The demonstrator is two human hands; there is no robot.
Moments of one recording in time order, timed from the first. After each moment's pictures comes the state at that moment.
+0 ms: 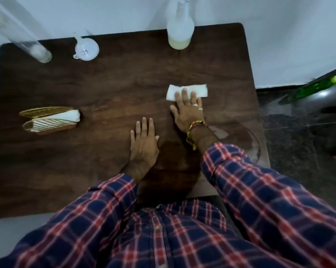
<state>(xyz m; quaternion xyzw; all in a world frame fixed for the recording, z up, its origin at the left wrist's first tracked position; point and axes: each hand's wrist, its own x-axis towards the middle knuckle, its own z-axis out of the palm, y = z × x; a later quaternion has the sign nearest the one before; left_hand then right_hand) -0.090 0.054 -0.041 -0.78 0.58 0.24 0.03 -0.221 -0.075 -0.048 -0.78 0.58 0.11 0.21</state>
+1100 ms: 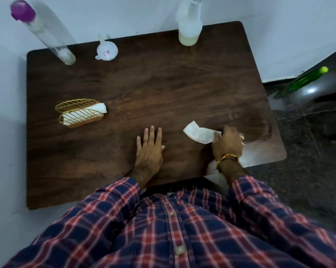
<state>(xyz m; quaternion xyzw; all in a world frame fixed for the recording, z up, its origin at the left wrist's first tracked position) -0.029 0.146 -0.032 -0.72 0.66 0.23 0.08 -0.264 0.085 -0.013 -0.57 0.81 0.00 0.17</state>
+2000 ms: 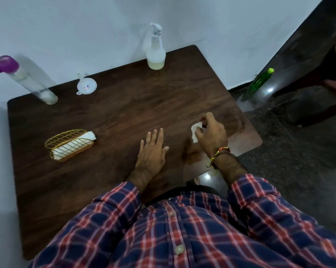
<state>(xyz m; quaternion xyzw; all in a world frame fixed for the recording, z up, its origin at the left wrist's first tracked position) -0.042 0.123 0.028 -0.63 0.72 0.28 -0.01 -0.238 0.106 0.075 -0.58 0.76 -0.23 0.20</state>
